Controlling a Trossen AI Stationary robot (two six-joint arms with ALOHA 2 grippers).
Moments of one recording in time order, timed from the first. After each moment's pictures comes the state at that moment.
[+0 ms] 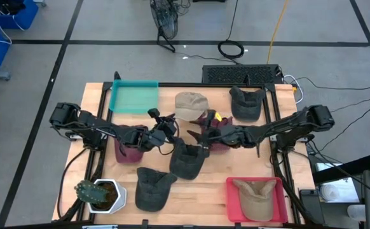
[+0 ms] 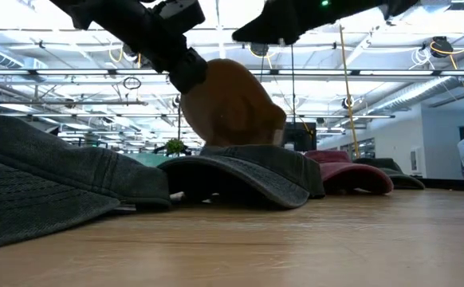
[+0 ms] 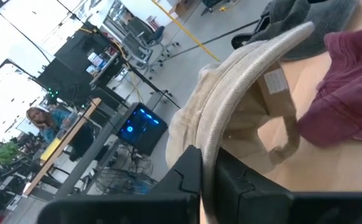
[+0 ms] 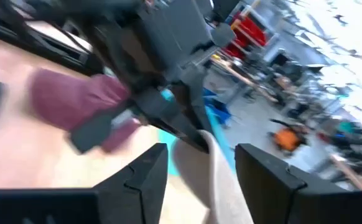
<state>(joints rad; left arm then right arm) -0.17 1.55 0.84 0.32 -1.04 0.36 0.15 1.51 0.88 0.48 0.54 -0.53</state>
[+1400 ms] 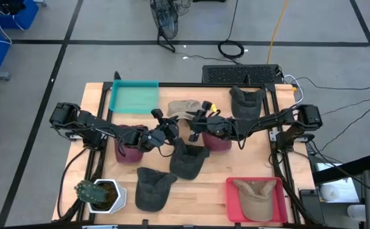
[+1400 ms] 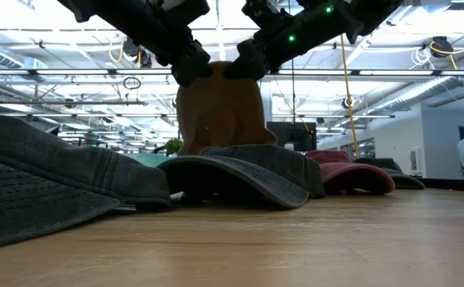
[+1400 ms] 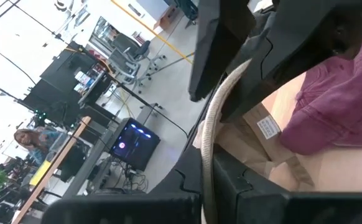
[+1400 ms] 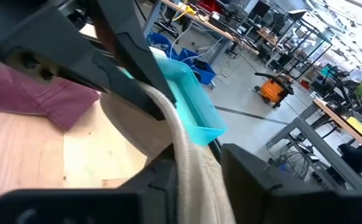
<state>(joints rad) -0.18 1.55 0.86 0.32 -0.97 0.44 0.01 1.63 0.95 0.44 0.57 -0.38</state>
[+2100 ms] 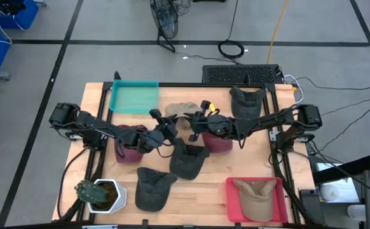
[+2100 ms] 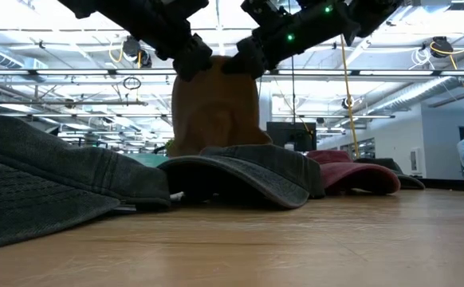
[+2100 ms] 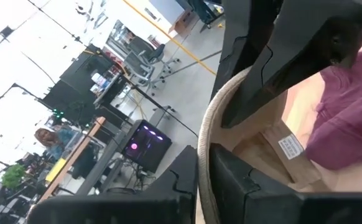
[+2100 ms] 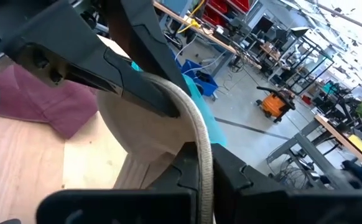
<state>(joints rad) -0.20 1.55 0.86 0.37 -1.06 0.47 0.01 1.62 0.95 0.49 0.52 -0.45</state>
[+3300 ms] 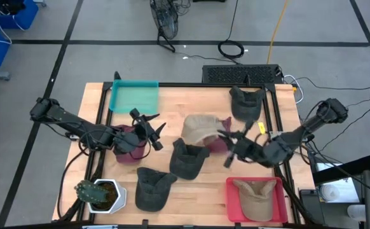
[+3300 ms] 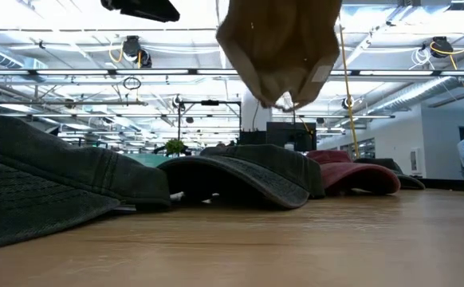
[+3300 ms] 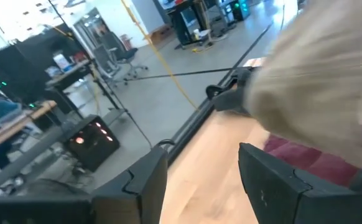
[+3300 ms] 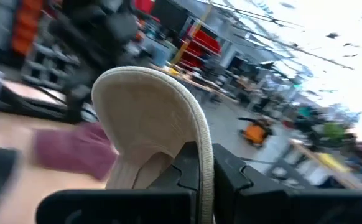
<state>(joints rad) -0.34 1.21 0.86 0.00 -1.04 0.07 0.59 1.19 0.95 0.24 1.10 -0.43</state>
